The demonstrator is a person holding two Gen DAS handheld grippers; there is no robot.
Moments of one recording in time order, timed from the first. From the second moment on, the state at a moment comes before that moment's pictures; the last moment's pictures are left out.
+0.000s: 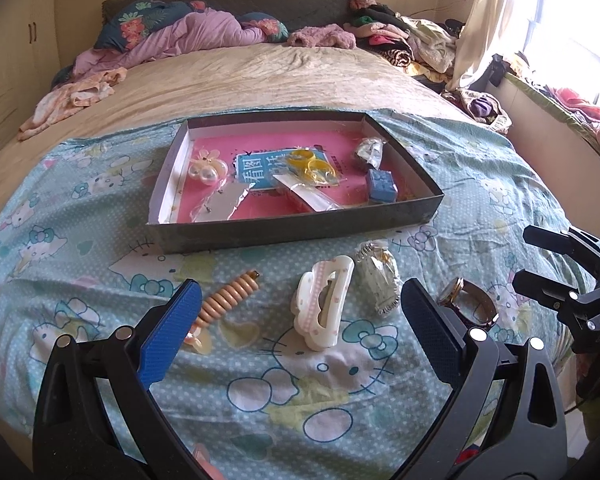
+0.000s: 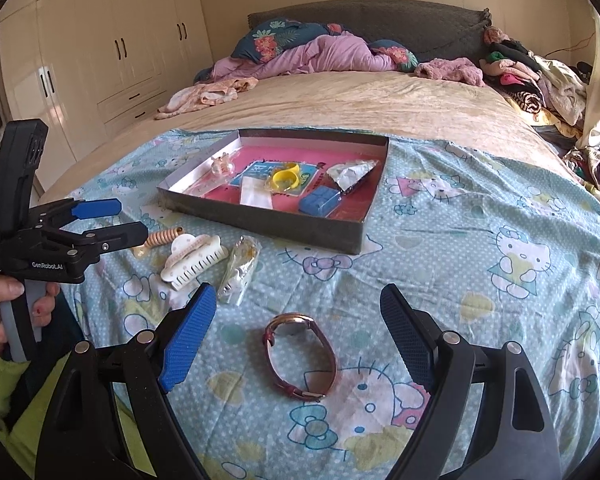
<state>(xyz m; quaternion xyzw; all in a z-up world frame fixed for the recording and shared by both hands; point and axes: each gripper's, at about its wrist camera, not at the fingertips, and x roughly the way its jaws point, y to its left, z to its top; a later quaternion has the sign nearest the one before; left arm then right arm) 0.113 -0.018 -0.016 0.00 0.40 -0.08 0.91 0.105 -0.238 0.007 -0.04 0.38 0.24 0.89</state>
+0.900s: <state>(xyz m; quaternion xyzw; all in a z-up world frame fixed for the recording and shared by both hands) 0.130 -0.022 -0.060 0.00 0.46 -0.07 0.89 0.109 -0.229 -0.070 -0.07 0.42 0.25 0.87</state>
